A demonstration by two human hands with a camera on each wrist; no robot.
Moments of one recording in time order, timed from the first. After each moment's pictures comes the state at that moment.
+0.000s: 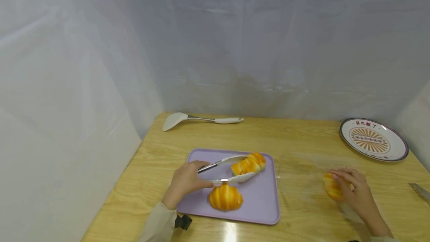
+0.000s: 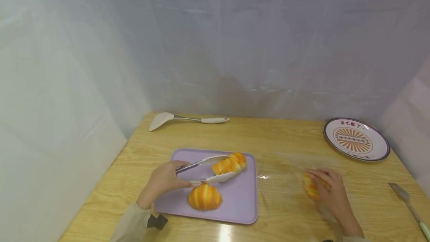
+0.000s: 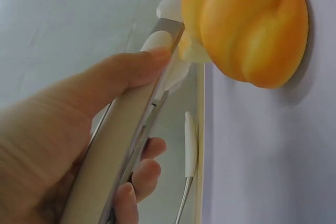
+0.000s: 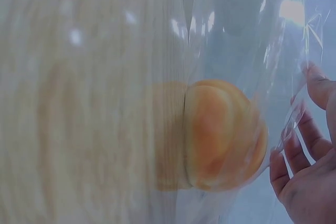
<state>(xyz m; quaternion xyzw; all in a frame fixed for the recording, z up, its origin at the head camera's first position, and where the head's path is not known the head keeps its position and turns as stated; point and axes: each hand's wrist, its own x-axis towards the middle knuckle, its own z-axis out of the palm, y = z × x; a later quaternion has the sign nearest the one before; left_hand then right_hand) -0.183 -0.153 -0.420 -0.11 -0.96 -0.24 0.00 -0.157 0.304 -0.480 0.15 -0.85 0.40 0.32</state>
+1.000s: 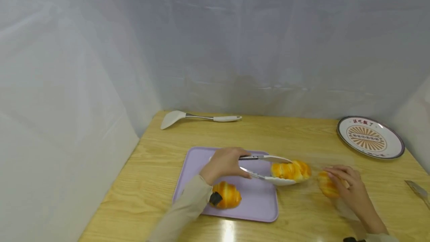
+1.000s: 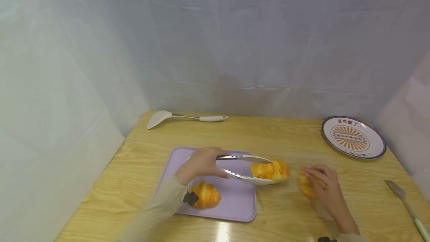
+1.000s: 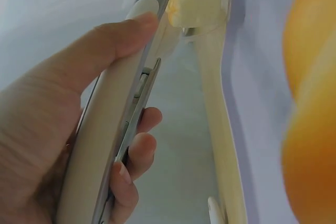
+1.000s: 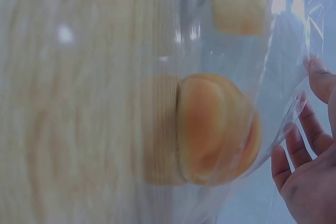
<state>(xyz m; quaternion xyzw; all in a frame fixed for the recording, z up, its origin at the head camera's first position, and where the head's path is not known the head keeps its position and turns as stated) -0.227 -0.057 -0.402 -0.30 -0.94 -0.16 -0.04 -0.159 0.303 -0.480 0.19 -0.83 0.41 0.32</state>
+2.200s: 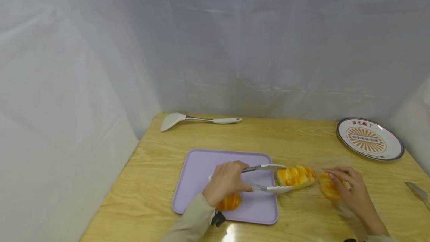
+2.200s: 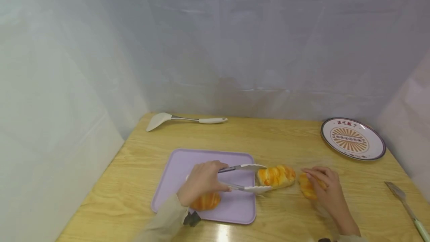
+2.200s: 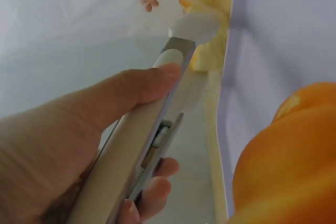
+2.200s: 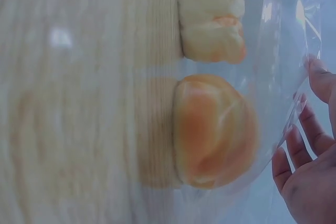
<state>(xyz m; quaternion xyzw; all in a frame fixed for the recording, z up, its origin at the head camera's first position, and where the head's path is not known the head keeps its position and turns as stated) -0.187 -0.045 -0.414 -0.23 -0.96 -0.15 0.01 -0.161 0.309 -0.482 0.20 -0.83 0.41 0.33</state>
